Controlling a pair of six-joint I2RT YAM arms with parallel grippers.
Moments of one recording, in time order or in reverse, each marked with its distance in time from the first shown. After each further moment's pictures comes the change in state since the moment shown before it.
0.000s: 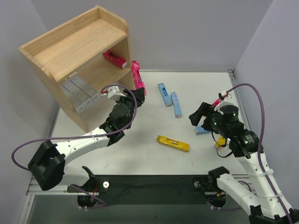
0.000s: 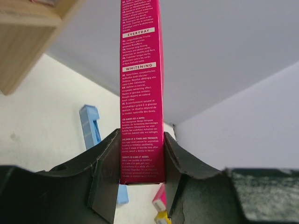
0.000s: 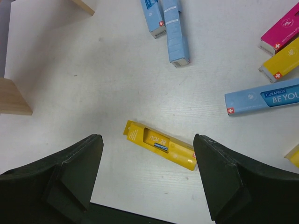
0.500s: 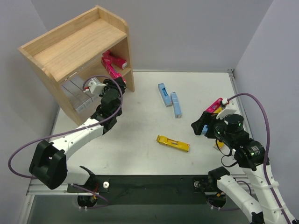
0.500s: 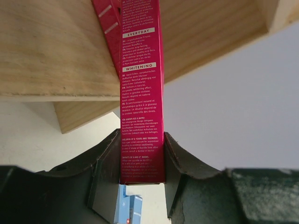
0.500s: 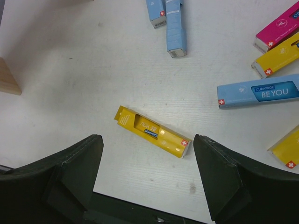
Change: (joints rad) left arm 0.223 0.016 0.113 -0.190 -0.138 -0.164; right arm 0.022 -0.133 -0.037 -0.078 -0.018 -0.095
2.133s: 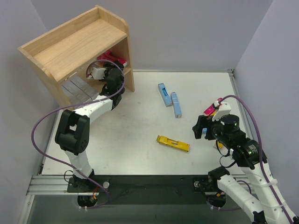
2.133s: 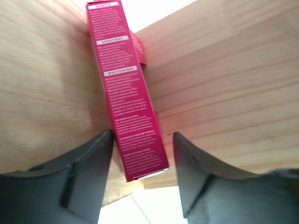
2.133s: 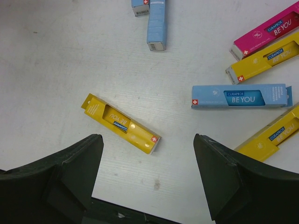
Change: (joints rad) left arm 0.205 0.472 0.377 0.057 -0.003 -0.138; right arm 0.039 0.010 -0.031 -0.015 0.064 -0.199
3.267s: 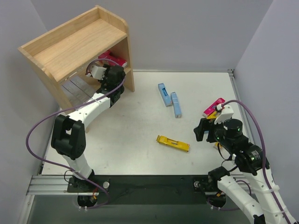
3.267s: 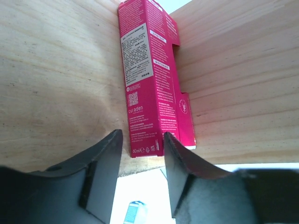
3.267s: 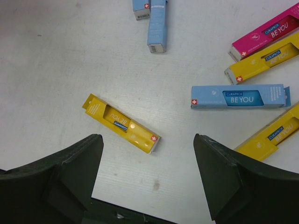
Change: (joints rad) left arm -0.020 -0.079 0.084 -0.428 -0.008 -0.061; right arm 0.000 -0.068 -0.026 -0.001 0.001 -0.003
